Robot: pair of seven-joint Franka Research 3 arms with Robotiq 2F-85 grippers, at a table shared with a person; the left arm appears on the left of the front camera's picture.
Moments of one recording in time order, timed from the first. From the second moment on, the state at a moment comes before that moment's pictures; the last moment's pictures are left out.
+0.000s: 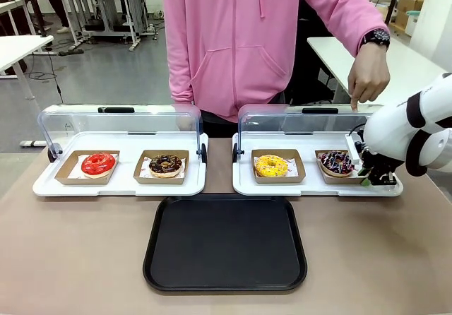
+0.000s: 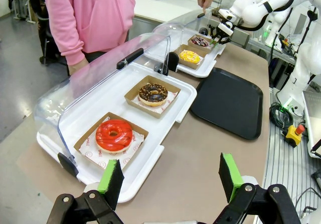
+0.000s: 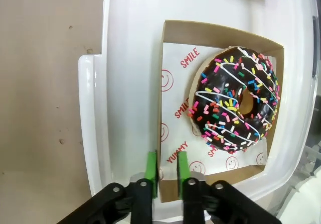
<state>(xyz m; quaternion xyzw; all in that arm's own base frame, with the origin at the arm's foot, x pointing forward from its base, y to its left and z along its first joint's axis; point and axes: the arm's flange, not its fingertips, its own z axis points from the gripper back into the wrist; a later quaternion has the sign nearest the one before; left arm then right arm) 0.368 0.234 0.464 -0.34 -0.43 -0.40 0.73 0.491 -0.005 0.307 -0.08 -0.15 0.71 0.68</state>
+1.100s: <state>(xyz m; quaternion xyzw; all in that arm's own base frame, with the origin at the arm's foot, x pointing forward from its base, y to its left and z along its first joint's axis) 0.368 0.234 0.464 -0.34 -0.43 -0.40 0.73 0.491 -0.010 0.307 -0.06 -0.14 0.72 0.68</state>
